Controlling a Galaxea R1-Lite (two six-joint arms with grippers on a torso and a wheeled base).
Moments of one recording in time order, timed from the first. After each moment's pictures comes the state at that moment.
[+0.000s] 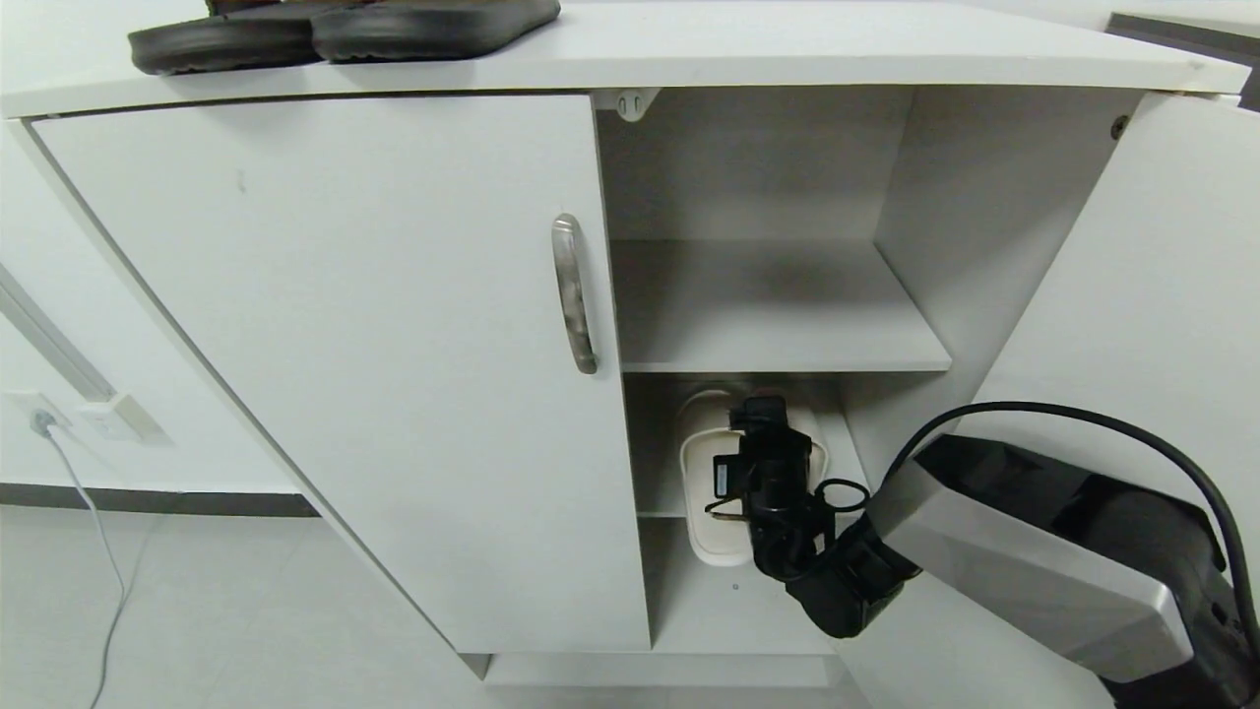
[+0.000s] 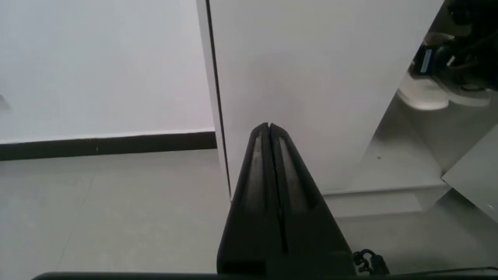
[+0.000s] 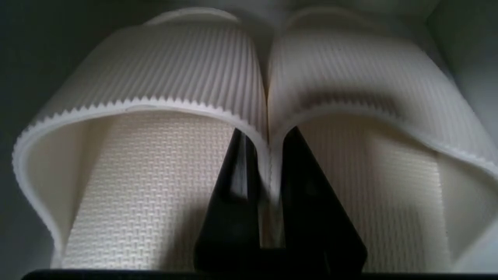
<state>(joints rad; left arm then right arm) 0.00 0.00 0.00 0.00 -0.04 0.02 0.67 2.49 -1.32 -1.06 -0.65 0.09</state>
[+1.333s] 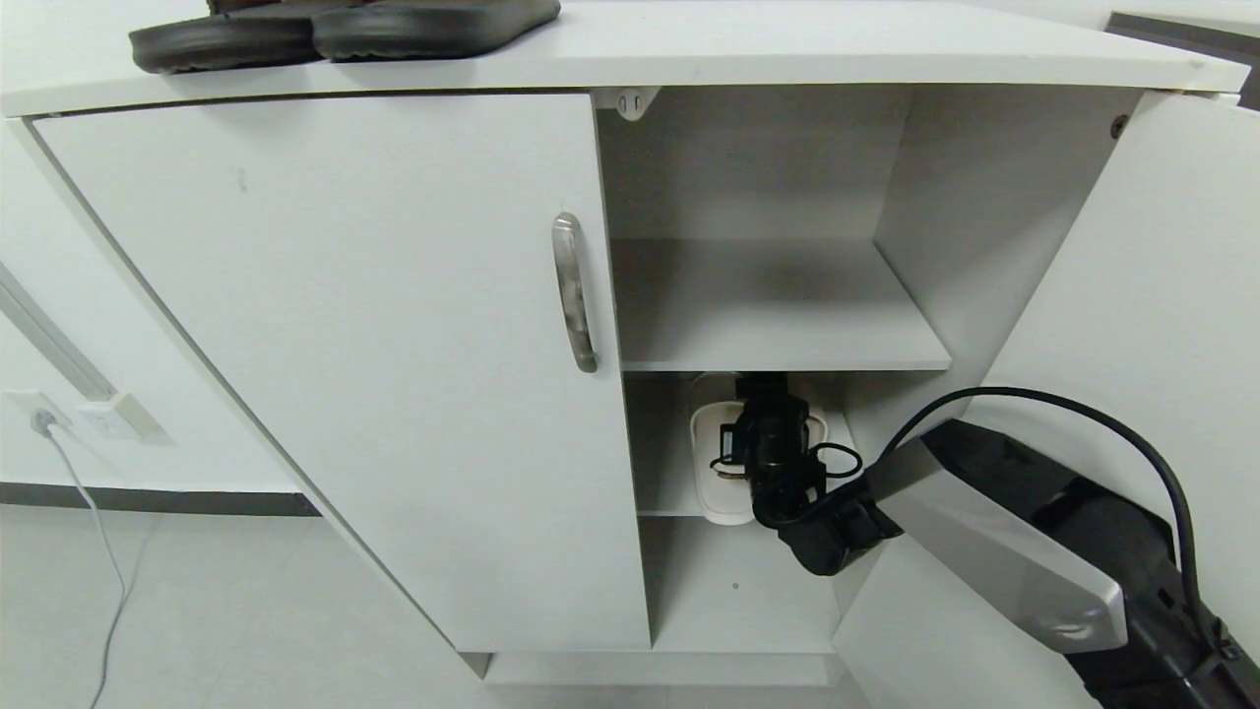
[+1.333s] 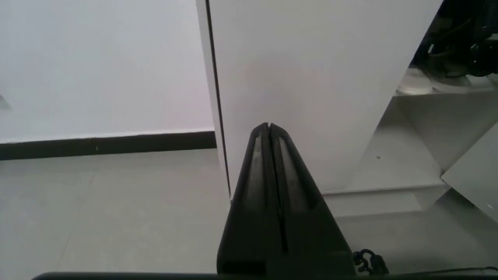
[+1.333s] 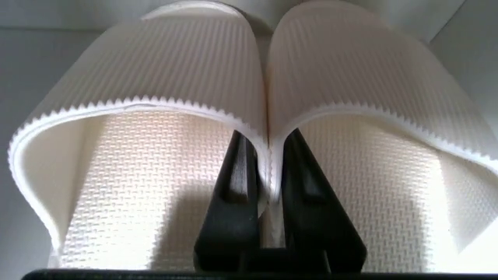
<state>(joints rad) 0.00 0.00 0.00 0.00 -0.04 0.02 0.59 2.58 -1.59 -0.87 -0.61 0.09</state>
